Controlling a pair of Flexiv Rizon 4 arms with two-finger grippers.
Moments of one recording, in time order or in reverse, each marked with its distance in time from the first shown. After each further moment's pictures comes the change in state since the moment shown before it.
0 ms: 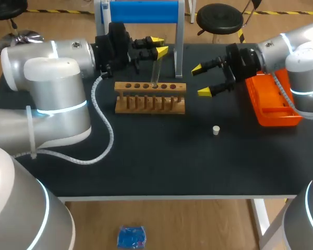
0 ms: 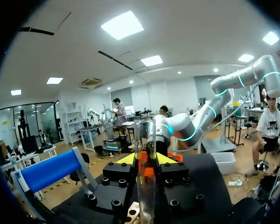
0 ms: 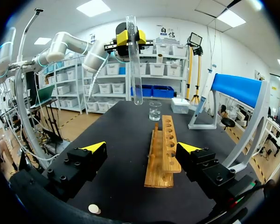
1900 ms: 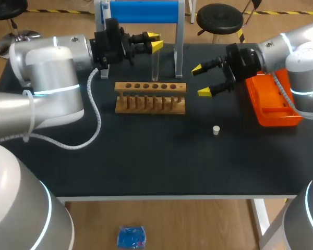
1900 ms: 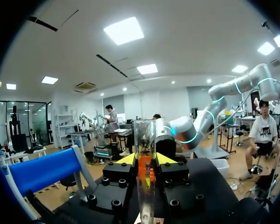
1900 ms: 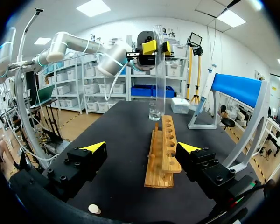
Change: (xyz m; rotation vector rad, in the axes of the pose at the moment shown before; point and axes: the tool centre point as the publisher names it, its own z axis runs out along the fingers) left arm -0.049 0.025 0.010 0.086 0.104 -0.033; right arm 0.000 0.000 0.000 0.000 0.000 0.000
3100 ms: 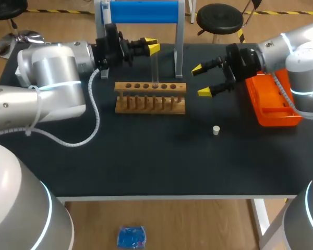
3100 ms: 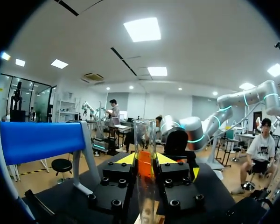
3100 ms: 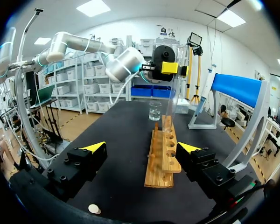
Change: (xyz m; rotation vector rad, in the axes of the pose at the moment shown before) left arm -0.037 0.044 0.002 0.016 -0.011 -0.163; right arm 0.000 0.000 0.000 0.000 0.000 0.000
